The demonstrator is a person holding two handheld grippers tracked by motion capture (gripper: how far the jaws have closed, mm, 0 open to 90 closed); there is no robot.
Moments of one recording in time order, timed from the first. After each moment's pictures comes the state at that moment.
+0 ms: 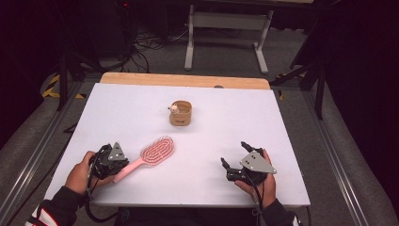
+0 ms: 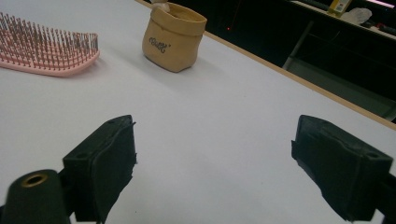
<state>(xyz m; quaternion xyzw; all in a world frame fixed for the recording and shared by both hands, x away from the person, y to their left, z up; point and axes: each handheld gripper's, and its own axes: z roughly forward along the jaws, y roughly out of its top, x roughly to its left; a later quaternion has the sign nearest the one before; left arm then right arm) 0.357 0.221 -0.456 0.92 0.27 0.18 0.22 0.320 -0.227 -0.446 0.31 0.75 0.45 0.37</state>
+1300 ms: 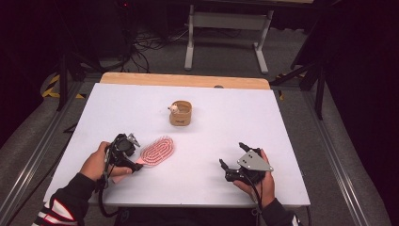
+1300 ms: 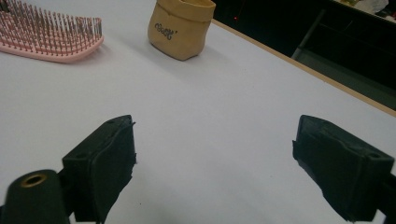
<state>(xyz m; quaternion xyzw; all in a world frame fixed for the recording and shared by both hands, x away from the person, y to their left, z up) 0.398 0.184 -0.447 0.93 0.31 0.05 0.18 0.324 -0.224 -0.451 0.31 0.77 0.43 0.36</state>
